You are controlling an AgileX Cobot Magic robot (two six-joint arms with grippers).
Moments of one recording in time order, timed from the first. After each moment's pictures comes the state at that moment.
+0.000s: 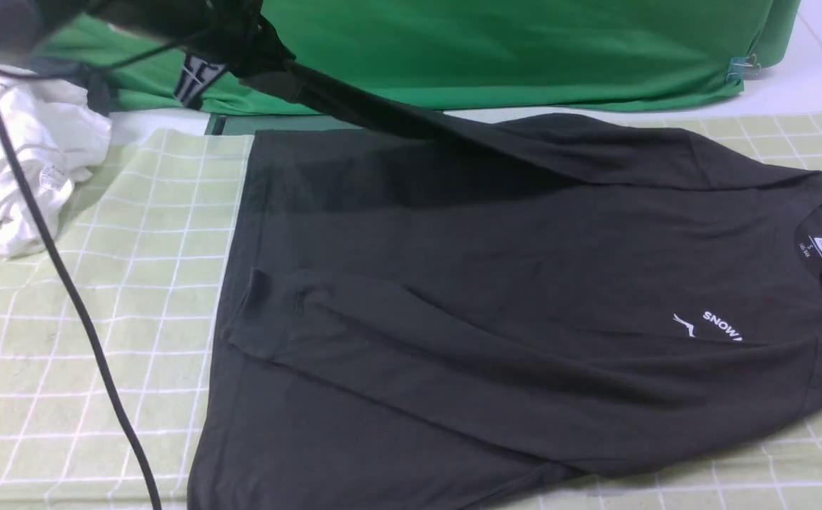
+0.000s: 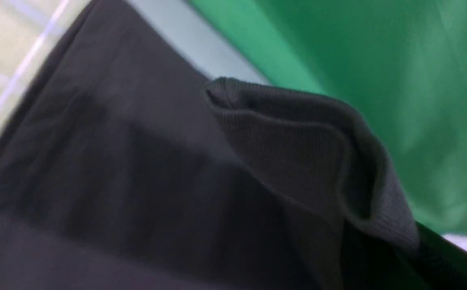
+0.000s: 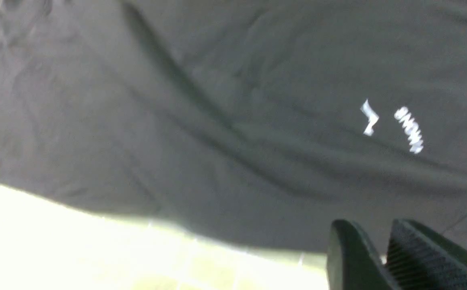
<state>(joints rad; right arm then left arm) 0.01 1.05 -0.95 0.53 1.01 -0.45 -0.05 2.06 -1.89 -0.44 0.79 -0.54</state>
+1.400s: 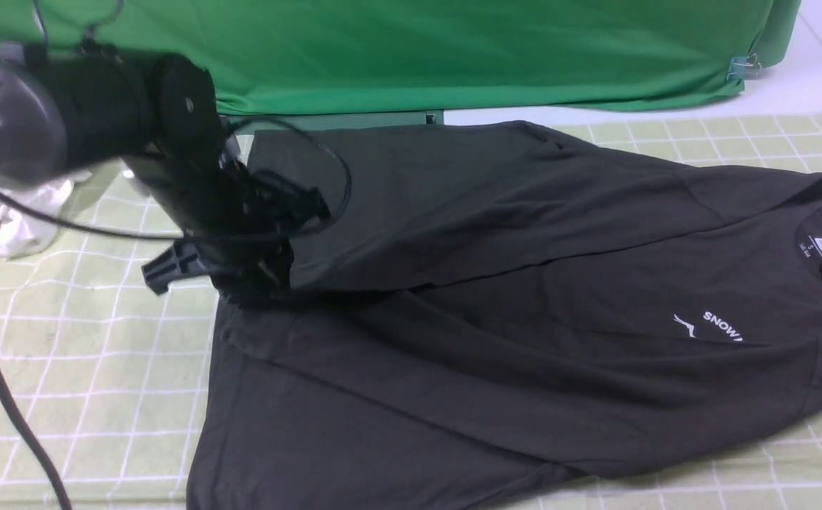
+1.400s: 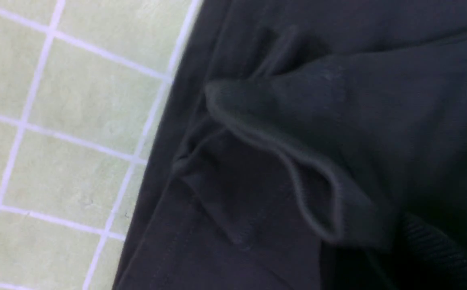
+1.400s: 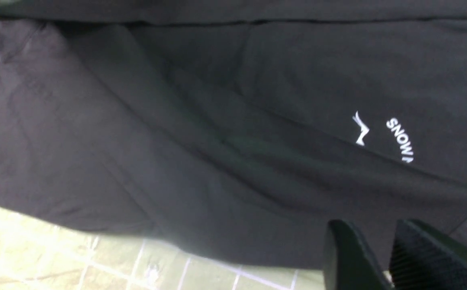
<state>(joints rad) 0.01 1.05 -0.95 0.52 0.95 -0.43 -0.24 1.79 -1.32 -0.12 0.93 -0.66</state>
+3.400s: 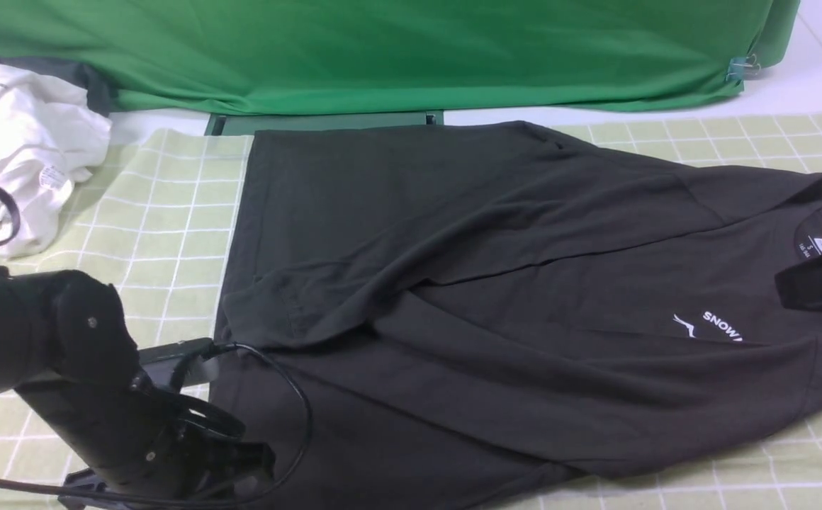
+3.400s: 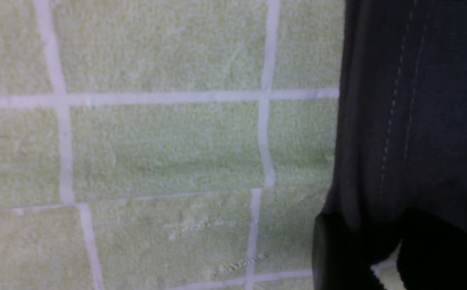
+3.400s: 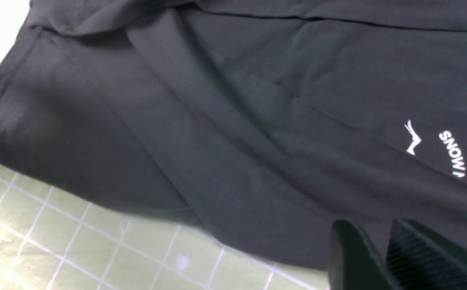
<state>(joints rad) 0.16 1.05 -0.95 0.50 0.93 -0.39 -0.23 1.54 -0.65 -0.33 0.83 -0.08</state>
